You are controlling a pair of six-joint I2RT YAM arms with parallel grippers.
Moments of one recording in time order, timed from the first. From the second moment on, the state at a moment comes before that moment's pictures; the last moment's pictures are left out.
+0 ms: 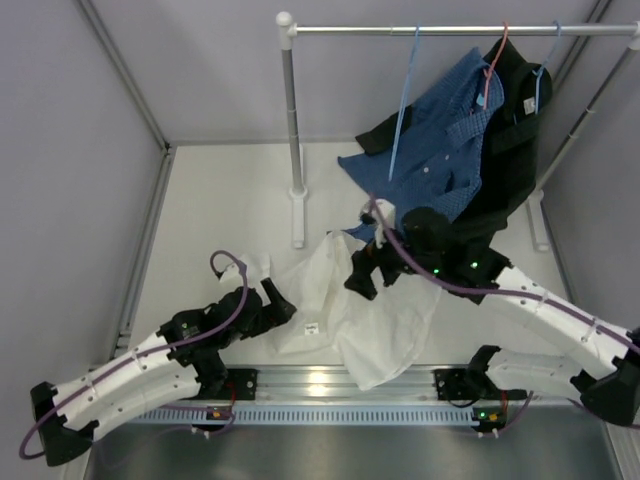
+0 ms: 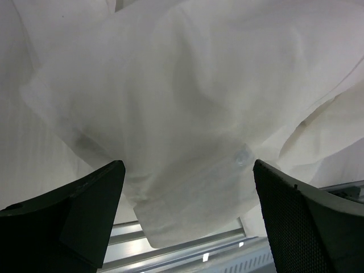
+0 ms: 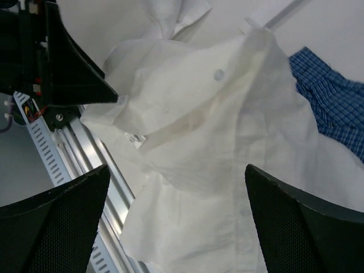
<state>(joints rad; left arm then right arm) -0.95 0.57 0.47 -0.72 -0.35 -1.16 0.76 1.01 0.96 -0.49 -0.29 0.15</state>
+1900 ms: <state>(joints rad) -0.95 0.91 1.94 -0.79 -0.79 -0.24 1.40 1.74 2.42 -0.01 0.93 -0.68</state>
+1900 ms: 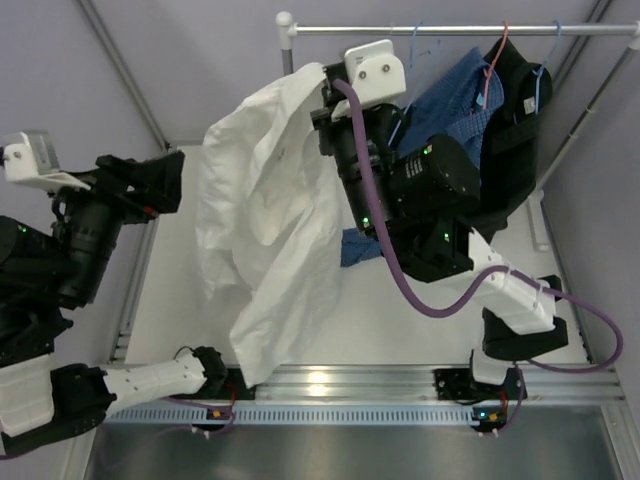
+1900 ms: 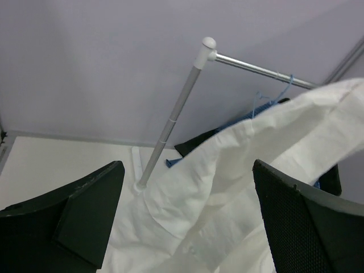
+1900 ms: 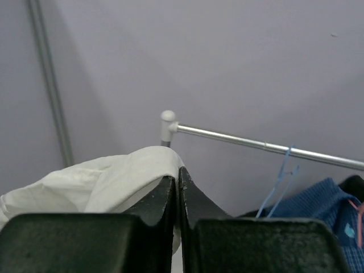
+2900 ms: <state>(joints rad) -0.95 0.87 0.53 -0.14 -0.34 -0.52 1.12 1.01 1.01 -0.30 0.86 0.49</state>
